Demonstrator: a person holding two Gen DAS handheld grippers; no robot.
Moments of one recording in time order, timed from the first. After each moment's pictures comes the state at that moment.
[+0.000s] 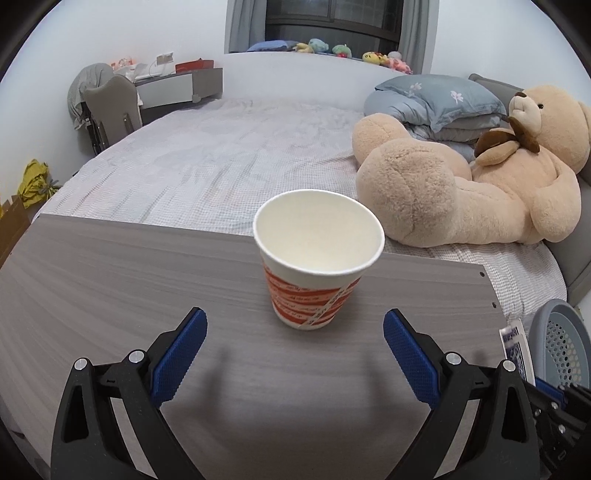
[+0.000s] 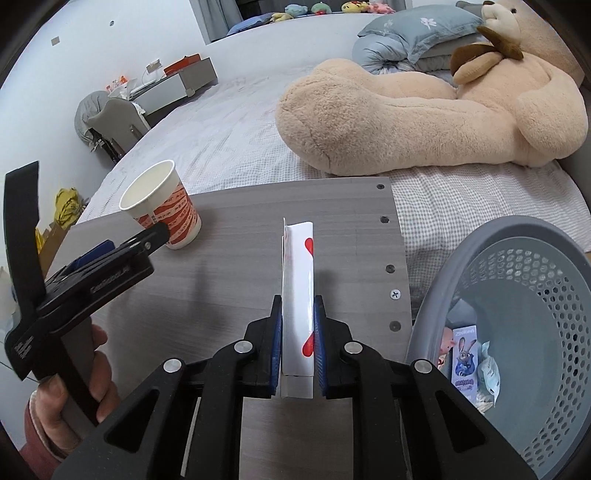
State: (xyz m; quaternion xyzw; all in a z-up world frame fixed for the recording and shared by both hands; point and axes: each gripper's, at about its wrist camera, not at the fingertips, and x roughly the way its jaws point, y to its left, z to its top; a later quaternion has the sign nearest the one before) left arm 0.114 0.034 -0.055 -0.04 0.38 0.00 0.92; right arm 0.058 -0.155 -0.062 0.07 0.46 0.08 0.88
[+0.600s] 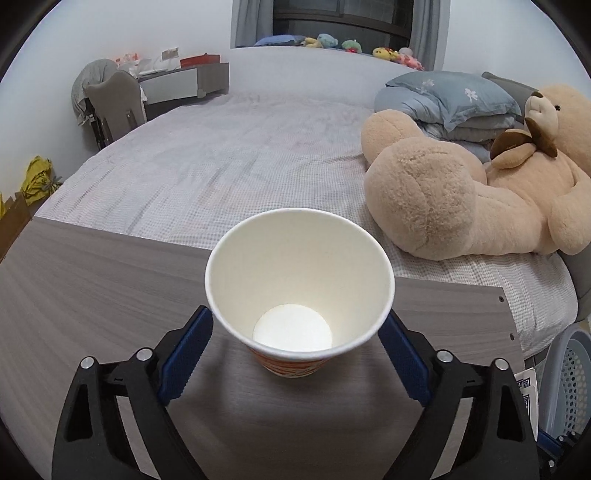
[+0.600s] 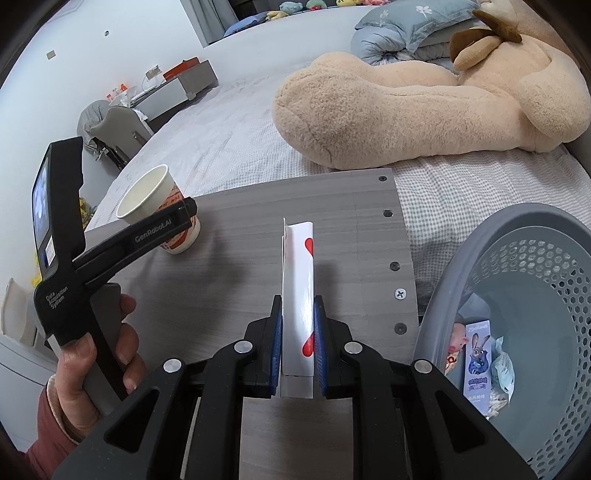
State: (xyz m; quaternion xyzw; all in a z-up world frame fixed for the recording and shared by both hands) left arm 0.153 0.022 -0.066 -0.04 0.39 0.02 0.92; right arm 0.065 -0.163 -0.071 0.10 0.46 0.09 0.88
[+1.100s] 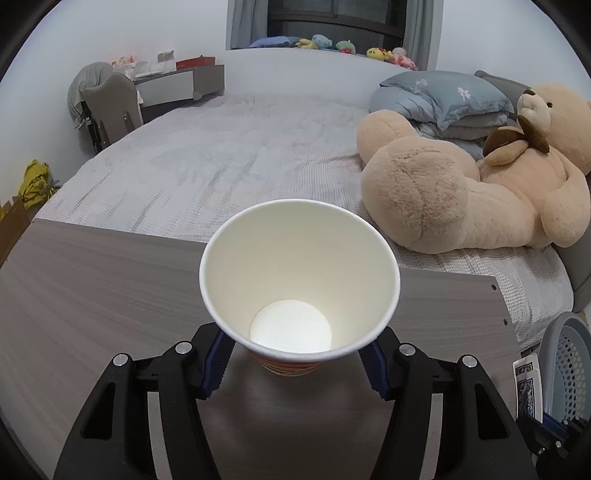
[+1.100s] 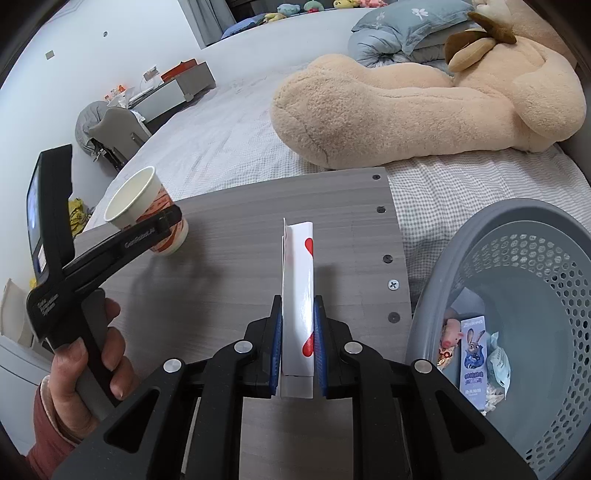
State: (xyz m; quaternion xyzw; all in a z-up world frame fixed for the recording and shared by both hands) left arm 0.133 0.029 -0.059 -0.03 0.39 0.01 0.92; right arm 0.056 -0.165 -0.066 0.10 0.46 0.08 0.88
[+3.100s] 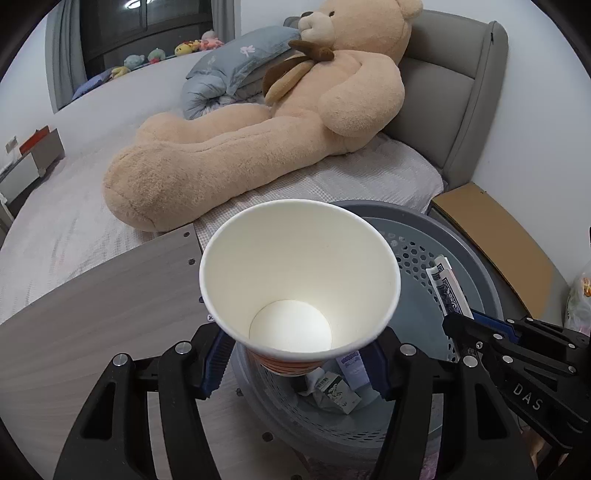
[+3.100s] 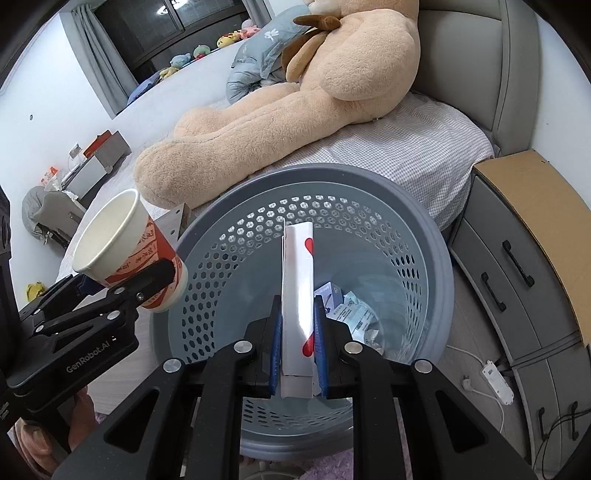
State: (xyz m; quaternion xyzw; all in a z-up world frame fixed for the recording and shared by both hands) left arm 0.021 -0.215 -0.030 0.11 0.40 -0.26 0.87; right arm -0.061 -0.362 -0.056 0.19 0.42 -0.07 0.89
